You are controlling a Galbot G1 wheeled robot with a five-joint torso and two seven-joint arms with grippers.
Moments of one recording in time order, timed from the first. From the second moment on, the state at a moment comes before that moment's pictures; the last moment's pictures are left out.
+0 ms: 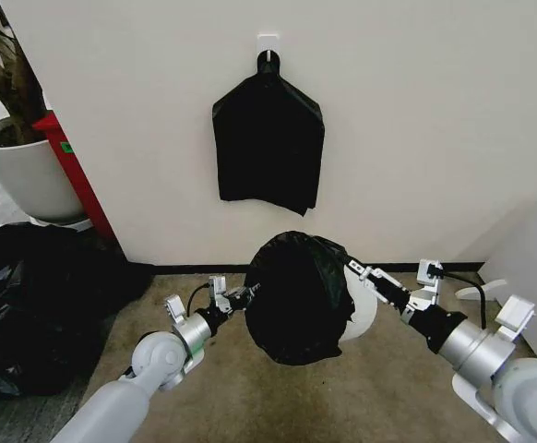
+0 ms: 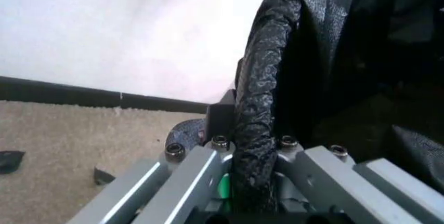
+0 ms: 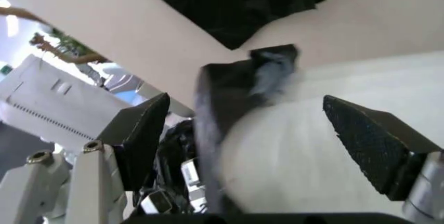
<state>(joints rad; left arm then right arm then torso) 1.08 -1.01 -0.10 -1.74 -1.18 0.18 0.31 -1.52 1.06 0.77 2.43 1.62 -0.56 0.23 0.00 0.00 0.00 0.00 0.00</state>
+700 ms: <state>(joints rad) 1.08 -1.01 -0.09 -1.75 -1.16 0.19 0.30 -1.51 1.07 0.74 2.42 1.62 -0.57 0.24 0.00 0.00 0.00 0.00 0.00</state>
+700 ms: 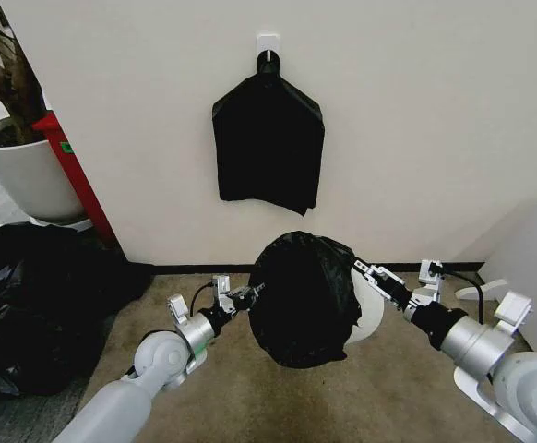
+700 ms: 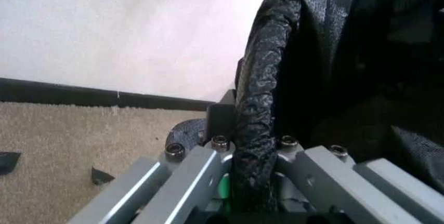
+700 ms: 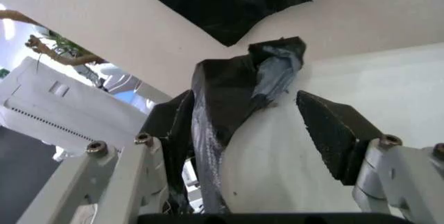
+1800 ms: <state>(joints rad) 1.08 -1.01 -0.09 -1.77 -1.16 0.19 0.32 -1.47 1.05 0.69 2.32 1.48 -0.53 0.19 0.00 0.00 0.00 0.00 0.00</state>
